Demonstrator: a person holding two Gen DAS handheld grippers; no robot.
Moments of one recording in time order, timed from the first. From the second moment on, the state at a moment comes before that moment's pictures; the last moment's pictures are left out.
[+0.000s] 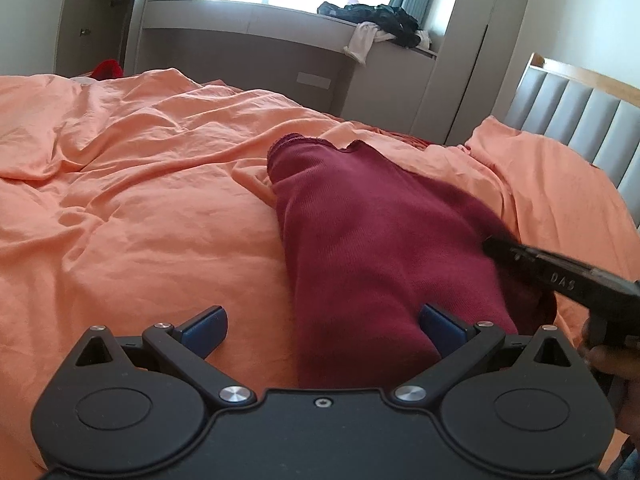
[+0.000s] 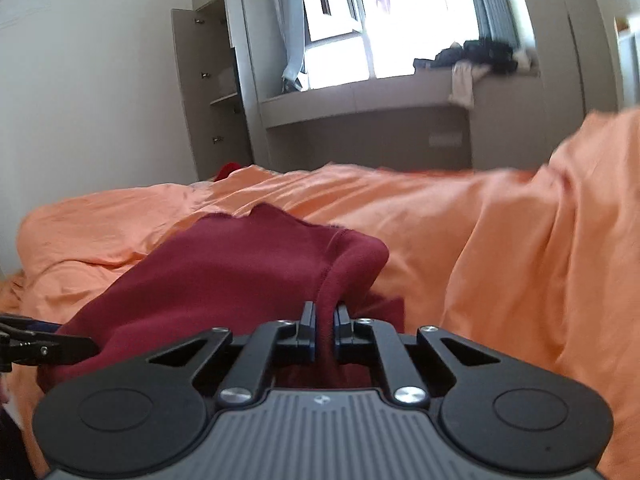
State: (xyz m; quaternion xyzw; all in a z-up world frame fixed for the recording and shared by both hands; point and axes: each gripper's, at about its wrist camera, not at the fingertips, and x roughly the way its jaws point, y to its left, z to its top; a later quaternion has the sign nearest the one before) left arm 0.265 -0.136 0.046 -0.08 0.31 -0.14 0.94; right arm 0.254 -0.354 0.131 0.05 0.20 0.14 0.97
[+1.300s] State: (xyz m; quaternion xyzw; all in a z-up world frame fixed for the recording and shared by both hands) left arm 0.257 -0.150 0.054 -0.07 0.32 -0.14 0.93; right arm 0.238 -0.407 0.109 0.13 0.25 0.11 0.95
